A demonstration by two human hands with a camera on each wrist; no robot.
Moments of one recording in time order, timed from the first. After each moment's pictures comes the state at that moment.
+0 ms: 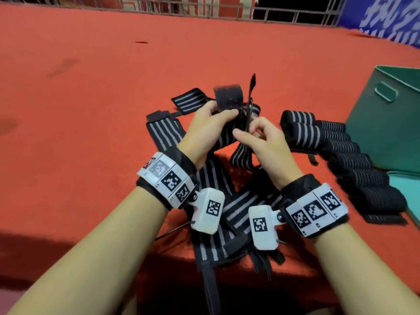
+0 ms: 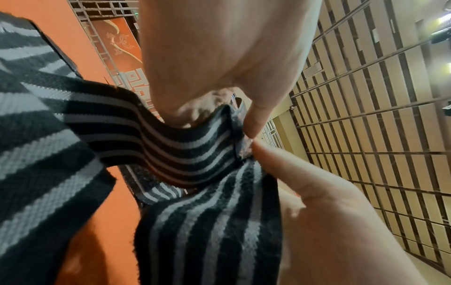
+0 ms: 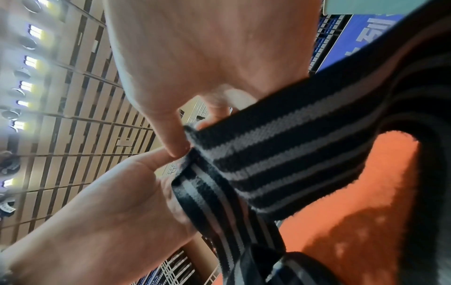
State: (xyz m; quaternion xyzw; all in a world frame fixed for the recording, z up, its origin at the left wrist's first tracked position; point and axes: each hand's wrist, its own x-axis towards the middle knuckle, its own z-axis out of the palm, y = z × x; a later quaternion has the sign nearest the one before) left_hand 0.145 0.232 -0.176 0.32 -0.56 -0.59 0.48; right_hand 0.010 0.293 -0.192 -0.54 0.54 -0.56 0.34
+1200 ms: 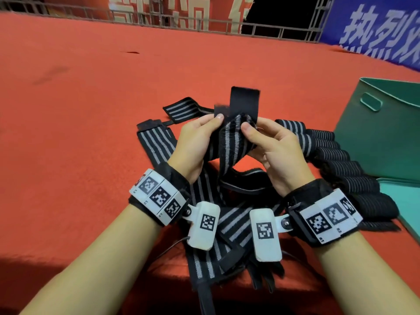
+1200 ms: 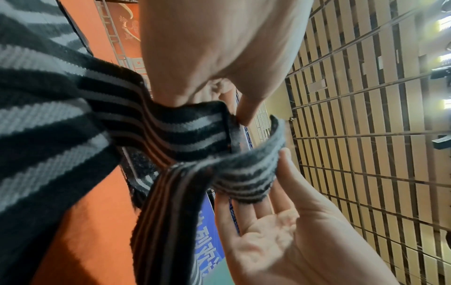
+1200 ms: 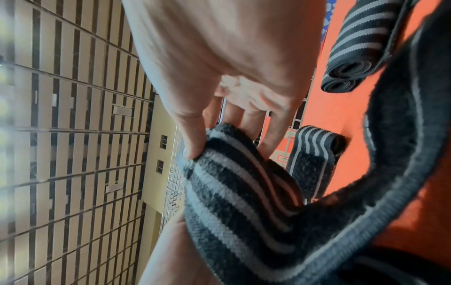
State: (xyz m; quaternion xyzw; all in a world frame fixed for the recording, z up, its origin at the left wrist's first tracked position) left_hand 0.148 0.239 -0.183 0.28 -0.50 -0.65 0.49; right_hand 0.001 0.302 -0.180 -0.46 0.44 -0.66 0.40
